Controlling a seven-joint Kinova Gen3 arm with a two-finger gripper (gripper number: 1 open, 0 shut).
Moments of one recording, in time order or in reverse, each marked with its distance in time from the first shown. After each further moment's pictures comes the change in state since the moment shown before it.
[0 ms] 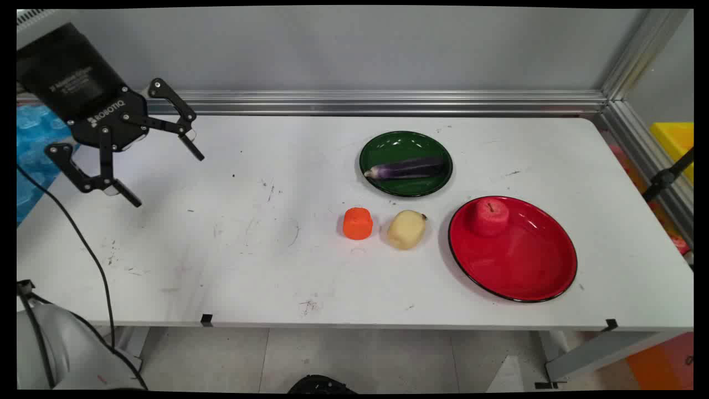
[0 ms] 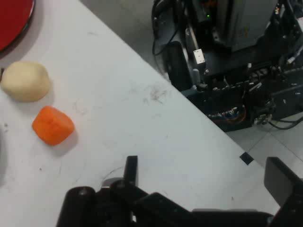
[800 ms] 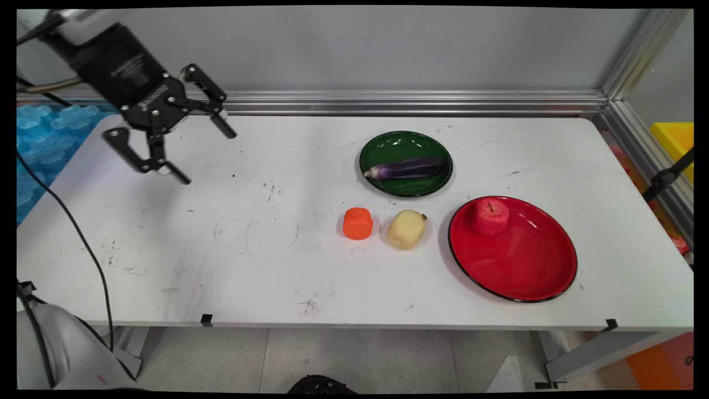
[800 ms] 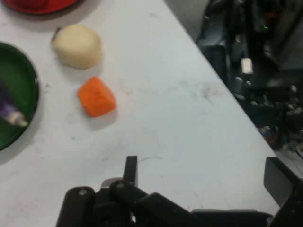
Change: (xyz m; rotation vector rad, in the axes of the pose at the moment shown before) arm -0.013 -0.037 0.014 0.091 -0.006 -0.236
